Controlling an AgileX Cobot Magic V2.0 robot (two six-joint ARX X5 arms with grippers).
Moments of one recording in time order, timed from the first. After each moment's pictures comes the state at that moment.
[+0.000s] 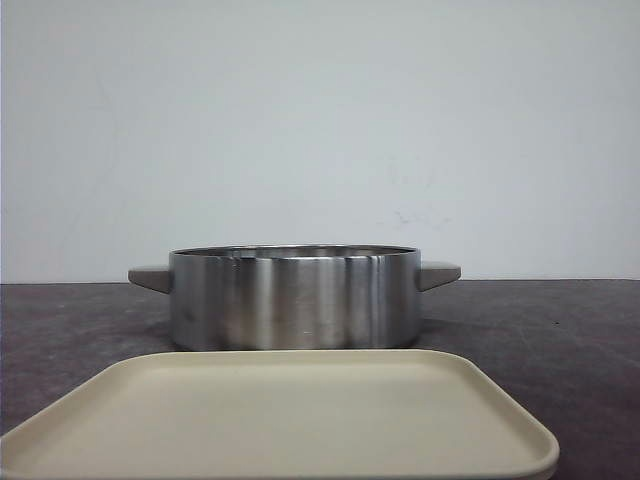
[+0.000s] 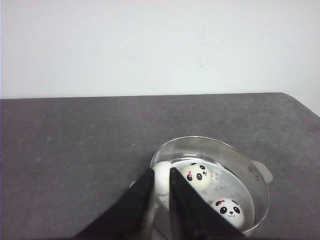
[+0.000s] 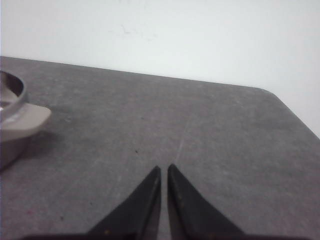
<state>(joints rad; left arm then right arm) -0.47 0.60 1.00 -0.61 -0.14 -0.17 0.11 0.05 0.03 -0.06 0.08 -0.05</state>
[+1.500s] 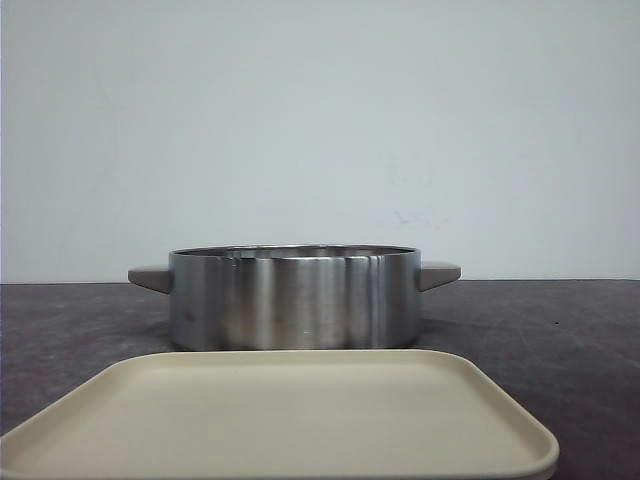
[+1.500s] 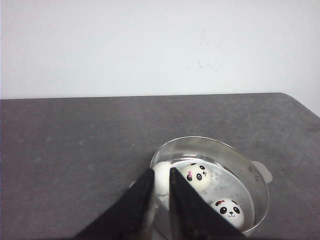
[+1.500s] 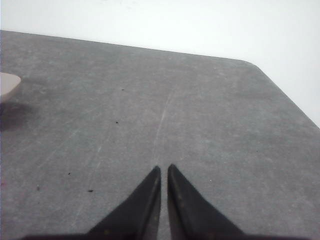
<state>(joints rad) -0.47 0.60 1.00 -0.61 -0.14 -0.17 0.06 0.00 0.02 -0.17 0.10 -0.06</state>
